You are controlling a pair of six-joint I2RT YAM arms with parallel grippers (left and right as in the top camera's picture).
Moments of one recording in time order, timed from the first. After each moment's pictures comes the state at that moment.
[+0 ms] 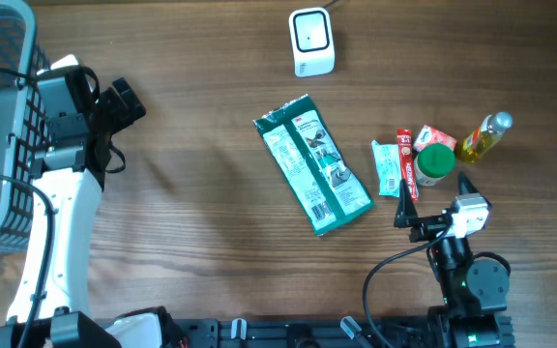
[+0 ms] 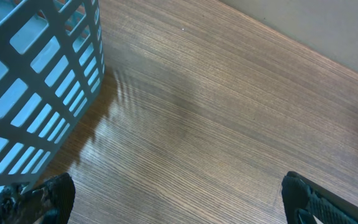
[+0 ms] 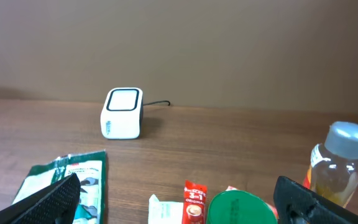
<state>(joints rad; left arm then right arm) 0.17 1.40 1.08 -0.44 -0.10 -0.32 0.09 0.01 0.01 0.00 -0.04 0.00</state>
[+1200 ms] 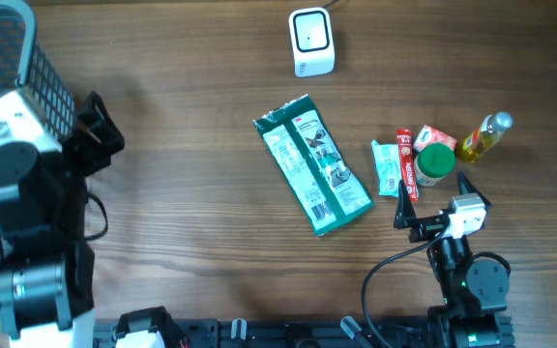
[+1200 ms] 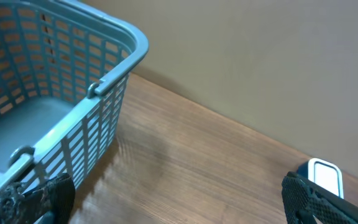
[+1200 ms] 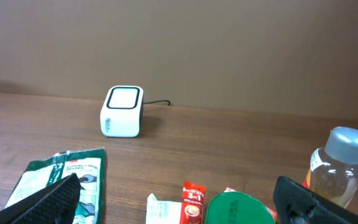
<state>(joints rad) 0.16 0.83 1.08 -0.60 -0.10 -0.32 0.09 0.01 0.01 0.00 -0.05 -0.03</state>
